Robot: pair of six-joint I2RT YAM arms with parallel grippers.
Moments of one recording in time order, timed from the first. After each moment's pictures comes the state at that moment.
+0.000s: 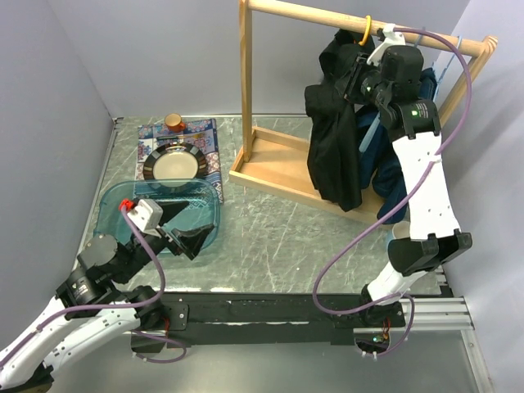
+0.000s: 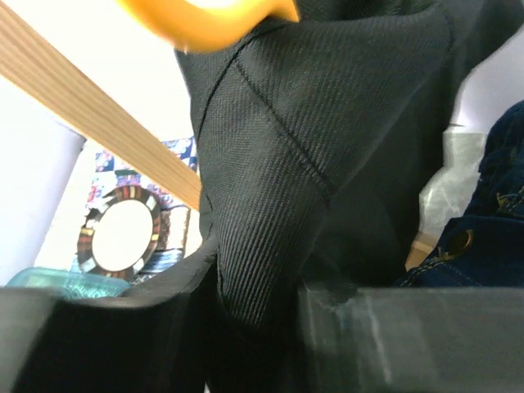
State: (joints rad) left arm -0.87 0.33 0.72 -0.30 -0.12 -0.13; right arm 0.17 1.64 2.12 -0.74 -0.10 0.30
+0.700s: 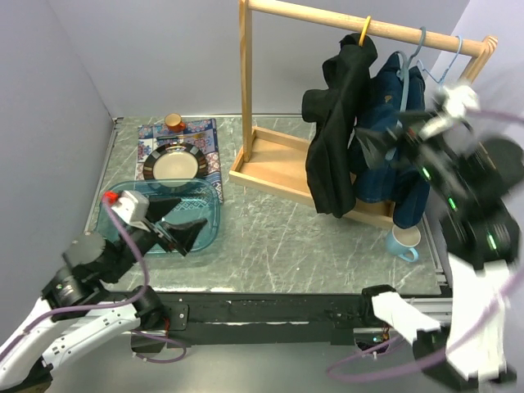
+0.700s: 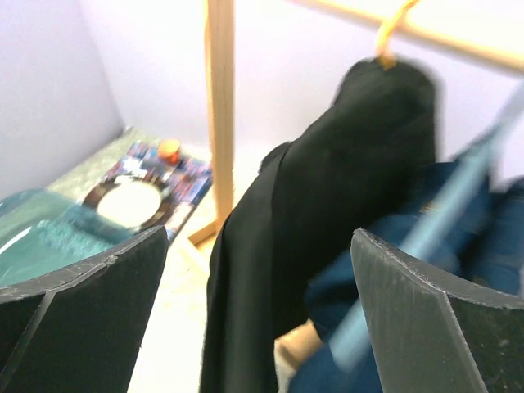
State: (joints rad) left arm -0.87 0.37 0.86 -0.40 -0.16 -0.22; right arm 0.14 0.98 1.76 -0.70 -0.32 -0.02
